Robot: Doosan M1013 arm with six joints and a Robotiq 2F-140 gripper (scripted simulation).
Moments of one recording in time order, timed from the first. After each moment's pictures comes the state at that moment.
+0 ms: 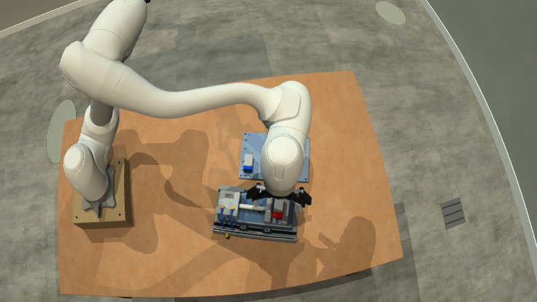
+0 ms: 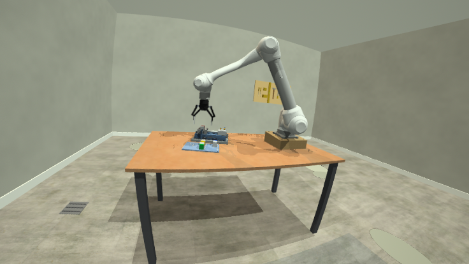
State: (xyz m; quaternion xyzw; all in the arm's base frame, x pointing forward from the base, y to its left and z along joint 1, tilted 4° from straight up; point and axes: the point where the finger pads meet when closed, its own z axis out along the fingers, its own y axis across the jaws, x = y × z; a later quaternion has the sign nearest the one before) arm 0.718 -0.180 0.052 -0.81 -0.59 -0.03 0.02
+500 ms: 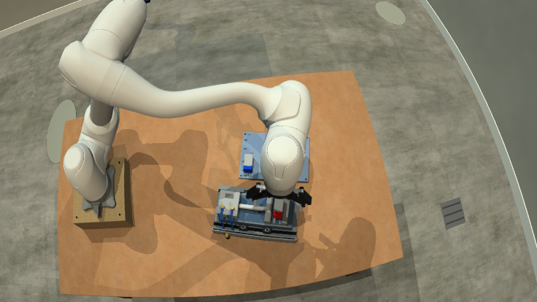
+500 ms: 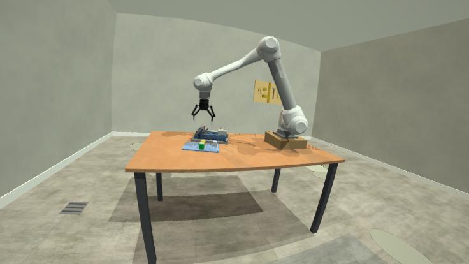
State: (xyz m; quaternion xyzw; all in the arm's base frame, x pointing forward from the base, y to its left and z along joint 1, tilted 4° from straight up) arm 0.717 -0.180 0.055 -0.81 -0.59 -0.03 0.02
